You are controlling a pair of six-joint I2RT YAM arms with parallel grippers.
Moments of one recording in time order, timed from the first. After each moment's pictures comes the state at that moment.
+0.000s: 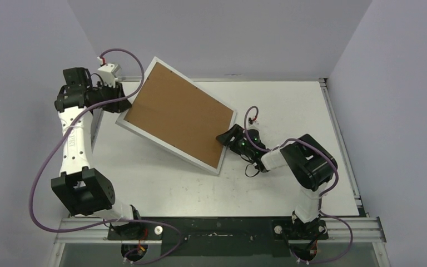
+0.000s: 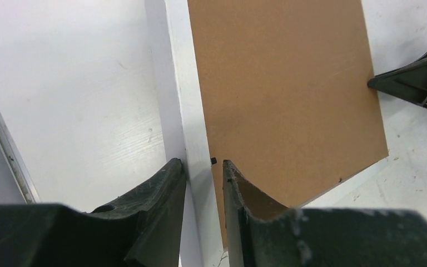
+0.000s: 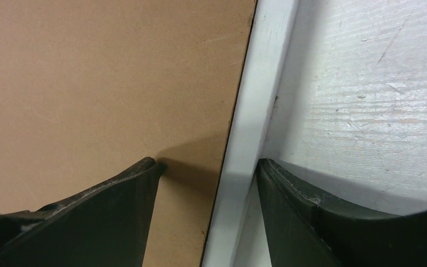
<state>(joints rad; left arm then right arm) 0.27 1.54 1.61 -0.93 0.63 0.36 0.58 1.85 0.68 0.75 -0.06 0.99</state>
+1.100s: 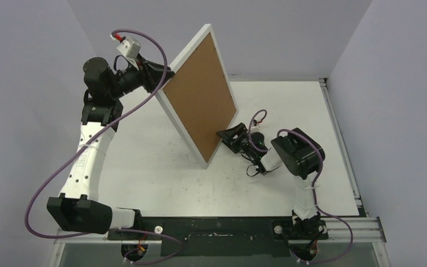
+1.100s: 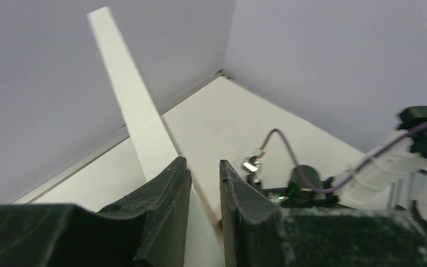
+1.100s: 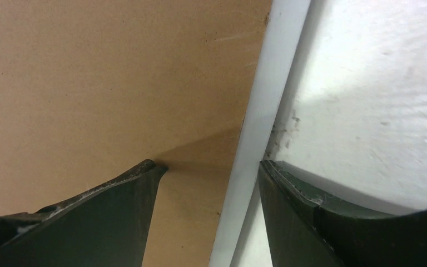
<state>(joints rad) -0.08 1.37 1.46 -0.09 0.81 -0.20 0.51 2.03 0.63 1.14 -0.18 1.23</state>
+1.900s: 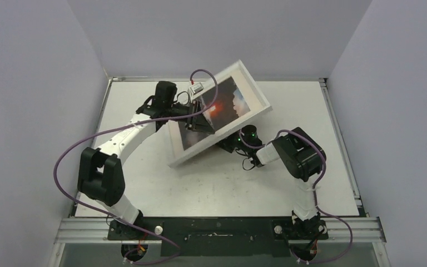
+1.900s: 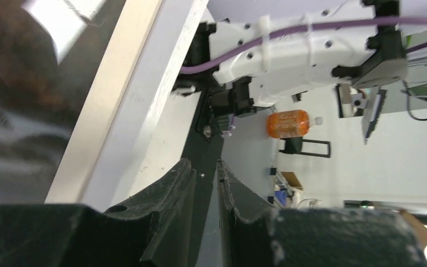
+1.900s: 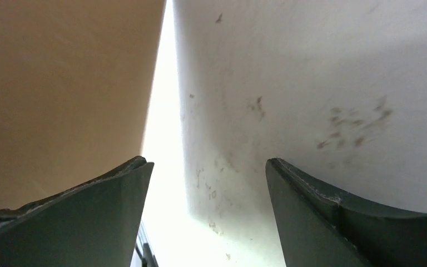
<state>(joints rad) -0.39 1.64 1.31 -0.28 1.15 -0.55 0.55 2.02 0.77 0.93 -0.34 1.12</state>
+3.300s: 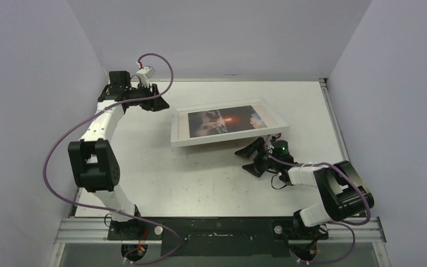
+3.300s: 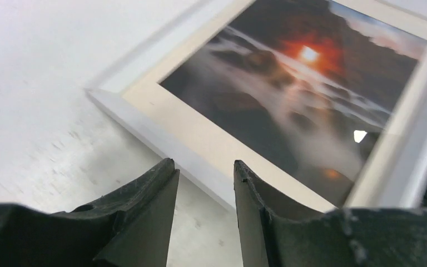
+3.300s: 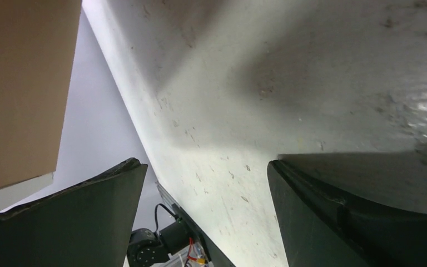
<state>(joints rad) 0.03 1.68 1.44 -0.52 0.85 0.08 0.35 1.48 0.34 0.53 -0.45 1.24</state>
